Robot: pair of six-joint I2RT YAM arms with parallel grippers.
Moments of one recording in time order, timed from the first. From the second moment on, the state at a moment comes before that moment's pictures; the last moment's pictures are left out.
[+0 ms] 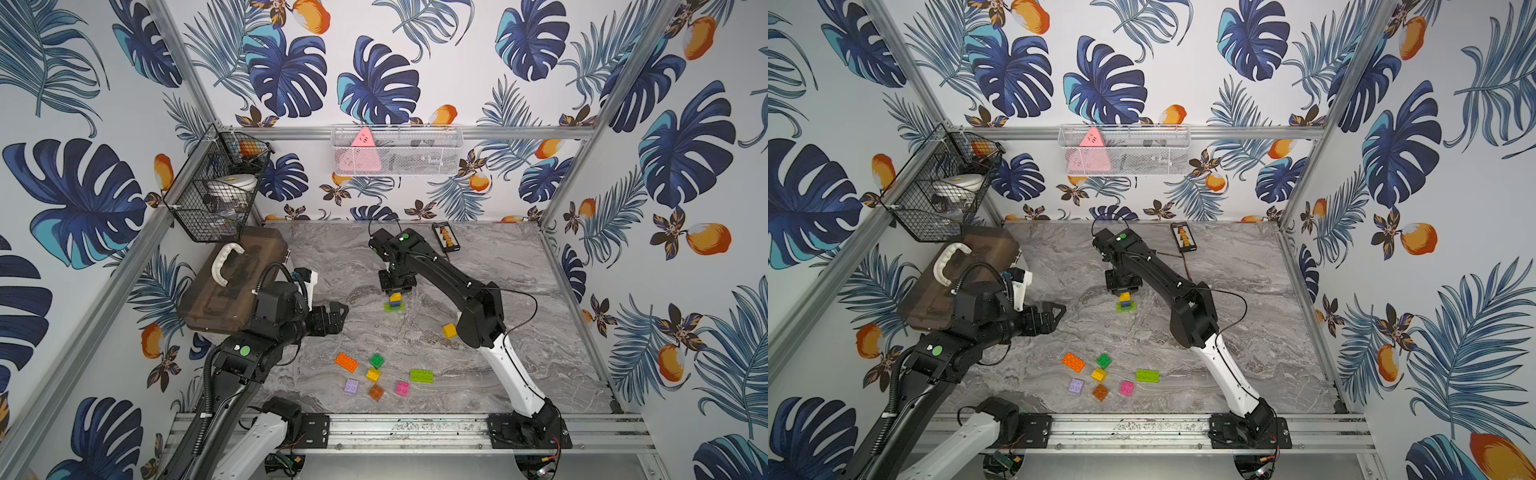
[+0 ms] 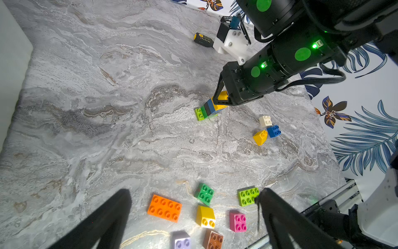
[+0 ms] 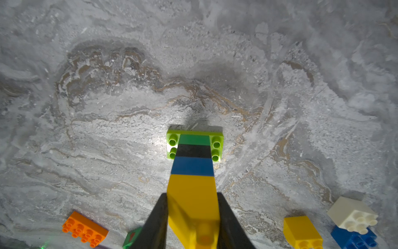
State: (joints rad) left arm -0.24 0.75 0.92 -0.84 0.21 -0.37; right arm 0.77 2.50 2.50 -1.47 0.04 0.53
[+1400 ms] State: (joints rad) left arm -0.26 0.77 0.89 -0.82 0.26 -0.37; right arm 0.74 1.75 1.70 -1.06 0.03 0.55
